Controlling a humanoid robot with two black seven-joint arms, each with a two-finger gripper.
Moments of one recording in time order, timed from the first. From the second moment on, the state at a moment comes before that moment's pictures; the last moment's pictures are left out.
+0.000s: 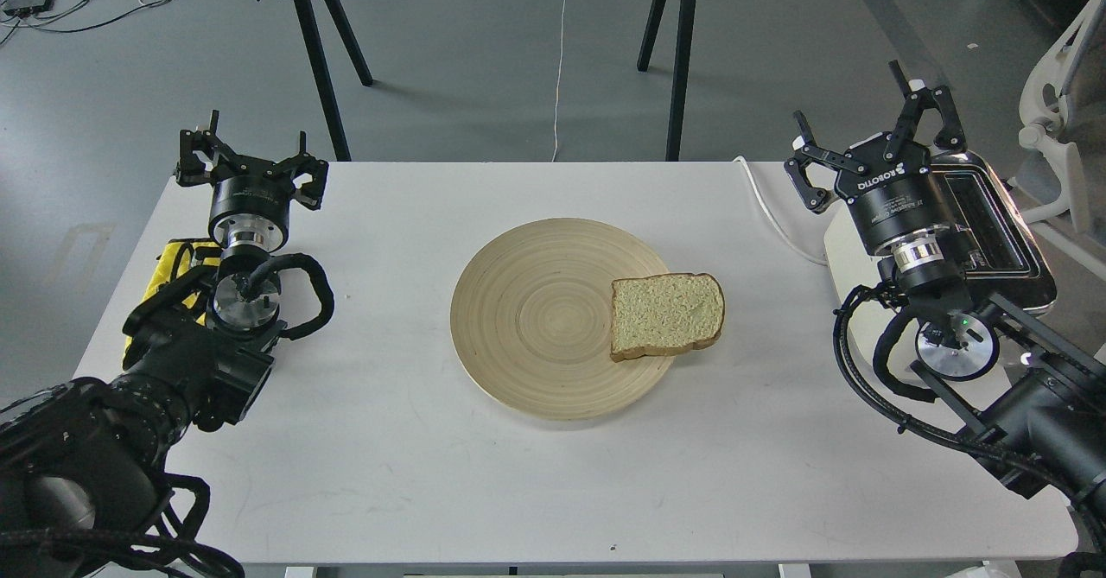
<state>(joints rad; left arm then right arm) -0.82 0.07 -0.58 -0.22 -0.67 -0.49 -0.44 0.54 -0.37 0.82 0.95 0.09 0.49 0.49</state>
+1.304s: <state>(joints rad) -0.82 0.07 -0.58 -0.23 -0.67 -0.49 -0.44 0.68 -0.39 0.43 1.09 -0.53 -0.27 0.49</state>
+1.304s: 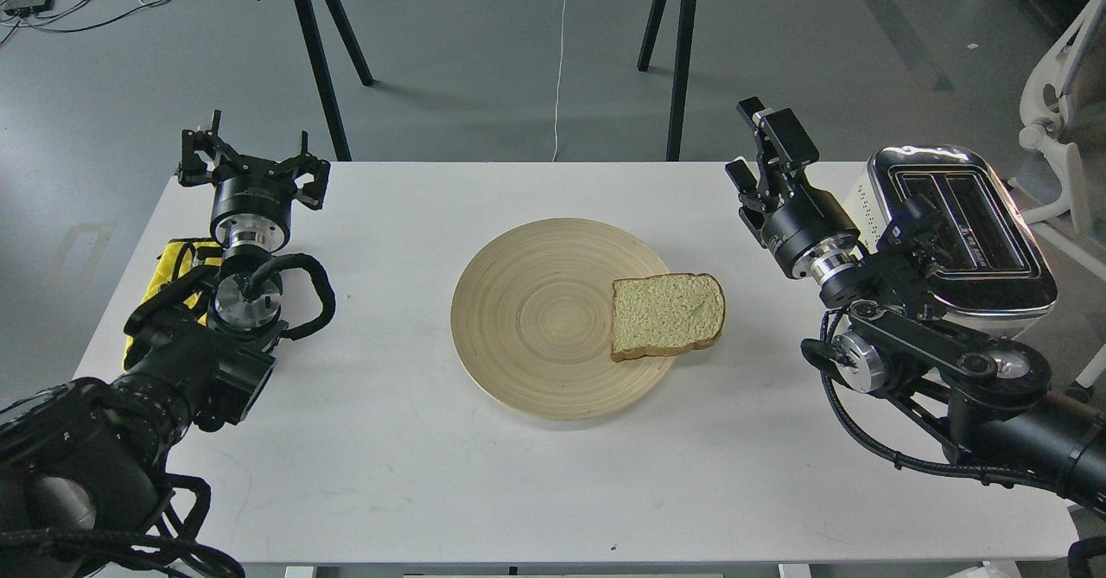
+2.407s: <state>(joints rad) -0.82 0.07 -0.58 -0.23 -0.67 -0.49 -0.44 0.50 -0.35 0.23 1.00 -0.54 -0.48 0.49</state>
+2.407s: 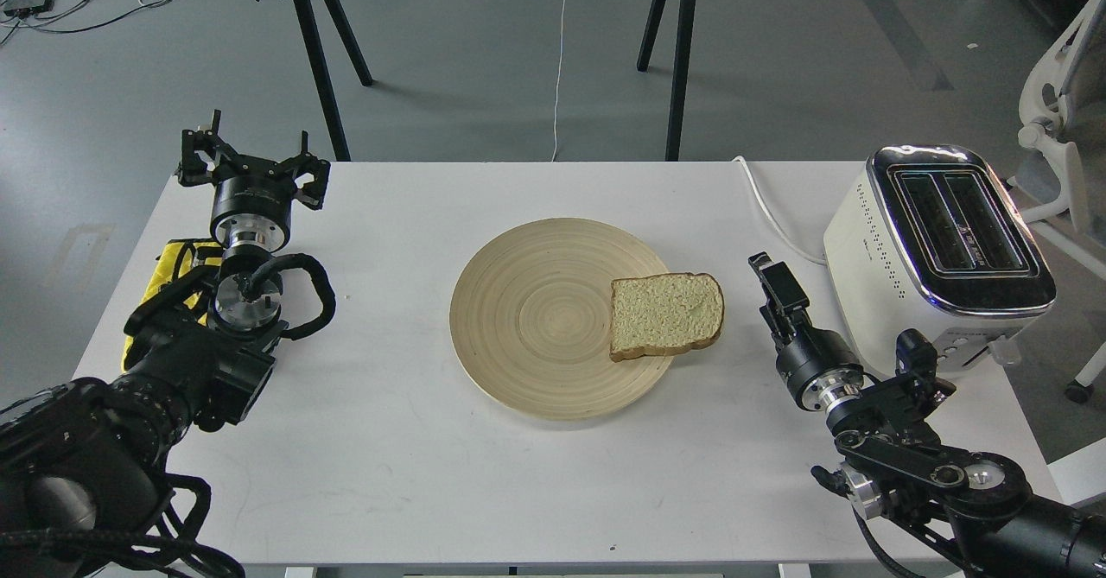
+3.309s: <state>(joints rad) -0.82 0.07 -0.58 -0.23 -0.67 -0.49 -0.44 0.50 -0.25 0.16 0.96 -0.54 -0.49 0.49</state>
